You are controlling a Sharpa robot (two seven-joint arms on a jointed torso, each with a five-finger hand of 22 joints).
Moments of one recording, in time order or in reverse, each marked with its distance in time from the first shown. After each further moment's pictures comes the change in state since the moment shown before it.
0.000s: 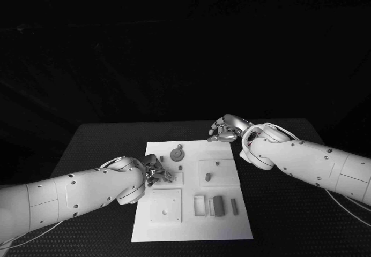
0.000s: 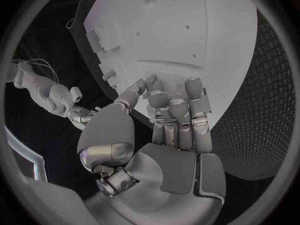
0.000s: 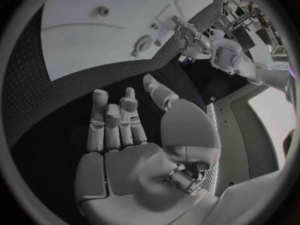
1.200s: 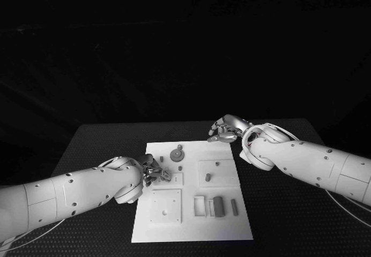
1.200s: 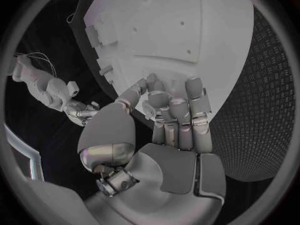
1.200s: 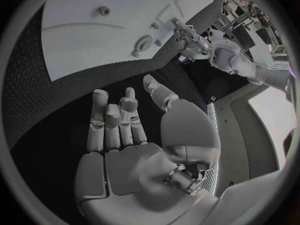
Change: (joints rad) left arm 0.000 -0.007 0.002 -0.019 0.041 -0.011 0.004; left_hand 0.021 0.033 0.039 -0.007 -0.019 -0.002 0.002 -0.010 -0.001 -0.002 -0.003 0.004 -0.004 0.003 0.000 0.006 -0.010 0.000 0.000 -0.008 -0.007 0.000; right arm 0.000 0.000 0.000 -0.002 0.003 0.000 0.000; right_hand -0.004 0.004 0.000 0.000 0.000 0.002 -0.002 0.000 0.001 0.000 0.000 0.000 -0.001 -0.001 0.001 0.000 0.000 -0.001 0.000 0.000 0.000 0.000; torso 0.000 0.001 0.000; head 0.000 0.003
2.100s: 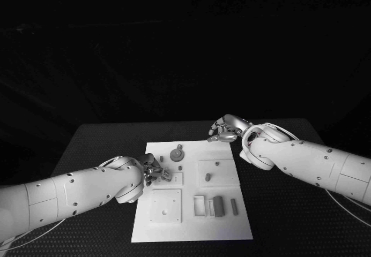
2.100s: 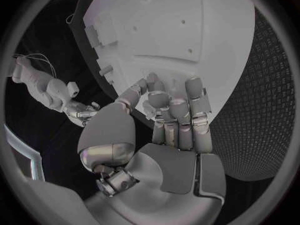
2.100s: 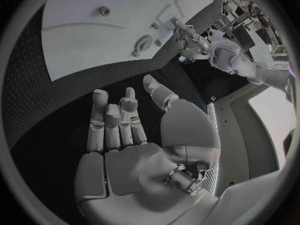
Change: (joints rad) left arm 0.000 0.007 0.000 -0.002 -0.009 0.000 -0.001; left_hand 0.000 0.000 0.001 -0.002 0.004 0.002 -0.002 -0.004 0.002 0.000 0.000 0.004 -0.002 -0.005 0.001 0.008 -0.003 0.000 -0.002 0.002 0.000 0.001; right arm 0.000 -0.002 0.000 0.001 0.001 0.000 0.000; right_hand 0.000 0.000 0.000 0.000 0.000 -0.002 0.002 0.000 0.001 0.000 0.000 0.000 -0.001 0.003 0.000 0.000 -0.001 -0.001 0.000 0.000 0.000 0.000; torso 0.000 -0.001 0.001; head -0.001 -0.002
